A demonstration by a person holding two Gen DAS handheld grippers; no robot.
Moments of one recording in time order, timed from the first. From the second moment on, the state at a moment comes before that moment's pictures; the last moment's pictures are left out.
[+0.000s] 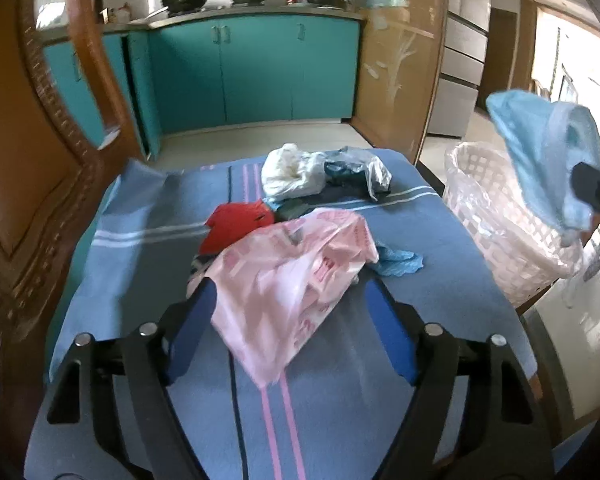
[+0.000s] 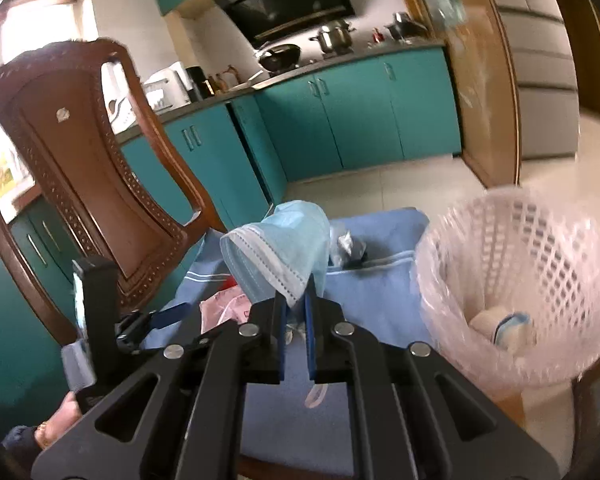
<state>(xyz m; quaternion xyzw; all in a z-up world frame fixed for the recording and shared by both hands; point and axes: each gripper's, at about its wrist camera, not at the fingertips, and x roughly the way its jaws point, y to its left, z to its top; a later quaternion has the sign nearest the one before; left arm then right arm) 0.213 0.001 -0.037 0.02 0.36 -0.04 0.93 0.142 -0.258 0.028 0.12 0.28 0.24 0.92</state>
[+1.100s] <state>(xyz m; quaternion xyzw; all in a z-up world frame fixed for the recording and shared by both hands) 0.125 0.048 0.030 -0.07 0.29 -0.01 0.96 0.108 -0.227 0.035 0.02 0.26 0.23 0.94</state>
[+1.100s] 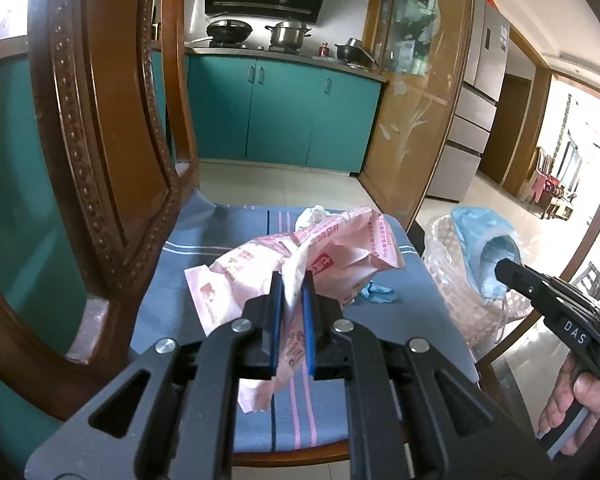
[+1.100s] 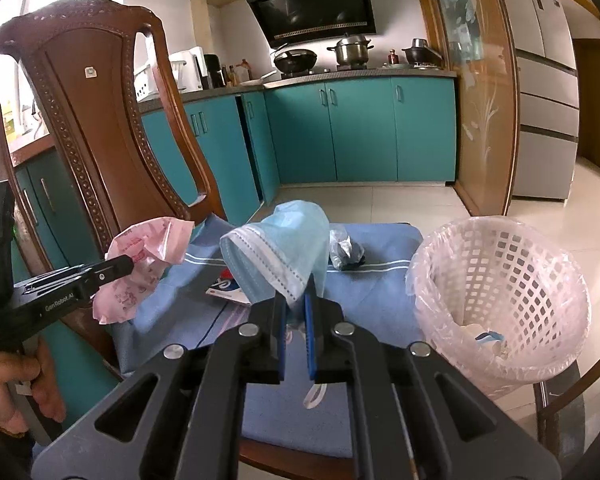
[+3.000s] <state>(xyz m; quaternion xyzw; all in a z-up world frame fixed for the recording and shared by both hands) 0.127 0.045 0.026 -0.06 0.30 -0.01 0.95 0.135 -0.364 0.036 0.17 0.19 0.03 0.97</state>
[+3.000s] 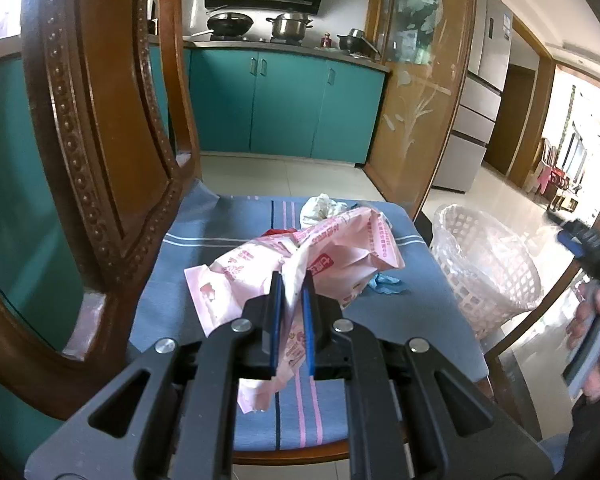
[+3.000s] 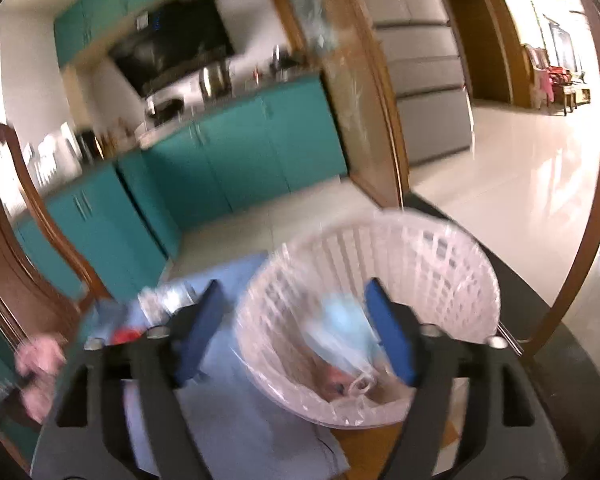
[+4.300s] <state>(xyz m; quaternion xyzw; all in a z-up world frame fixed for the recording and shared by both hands) 0.124 0.035 0.034 -0.07 0.26 0.03 0.96 0.089 -0.309 0.057 0.13 0.09 0.09 0.98</state>
